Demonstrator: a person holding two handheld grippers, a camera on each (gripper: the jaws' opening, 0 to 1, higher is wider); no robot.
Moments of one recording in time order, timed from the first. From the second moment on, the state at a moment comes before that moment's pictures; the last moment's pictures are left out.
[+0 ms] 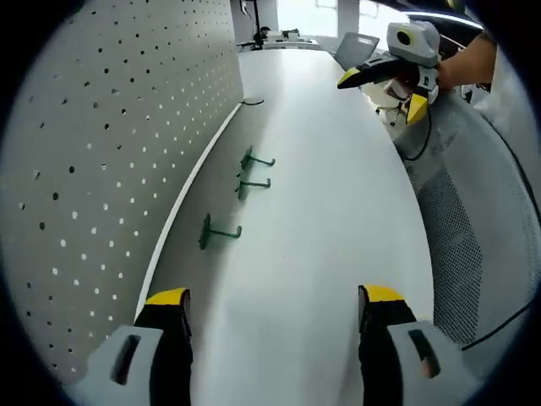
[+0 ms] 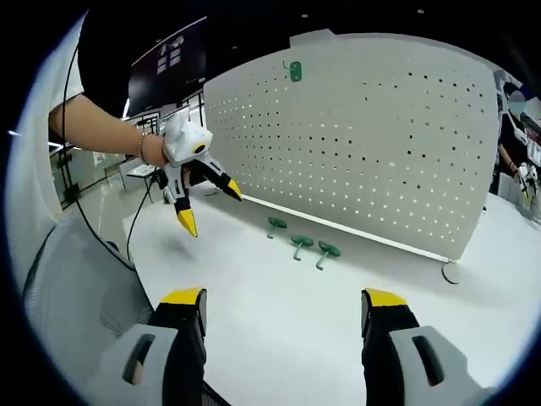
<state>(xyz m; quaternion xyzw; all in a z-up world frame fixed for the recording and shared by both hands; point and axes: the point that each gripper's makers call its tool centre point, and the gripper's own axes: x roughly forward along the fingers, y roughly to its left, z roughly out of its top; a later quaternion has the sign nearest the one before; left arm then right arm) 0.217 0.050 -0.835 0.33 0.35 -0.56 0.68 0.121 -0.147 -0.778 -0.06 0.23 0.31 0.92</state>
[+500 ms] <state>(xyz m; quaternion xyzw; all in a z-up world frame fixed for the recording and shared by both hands) 0.245 0.041 -0.849 0.36 0.36 -0.57 0.65 0.121 -0.148 -0.782 -0.07 0.24 0.31 0.92</state>
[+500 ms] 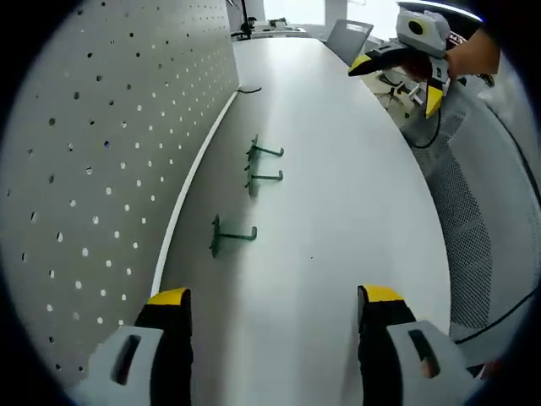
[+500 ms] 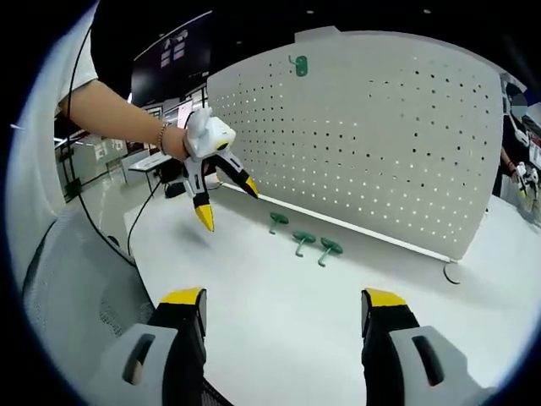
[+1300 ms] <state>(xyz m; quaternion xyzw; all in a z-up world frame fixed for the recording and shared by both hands) 0.264 0.015 -0.868 0.39 0.36 -0.60 0.59 0.119 -0.148 -0.788 -0.07 0.25 0.31 0.91</state>
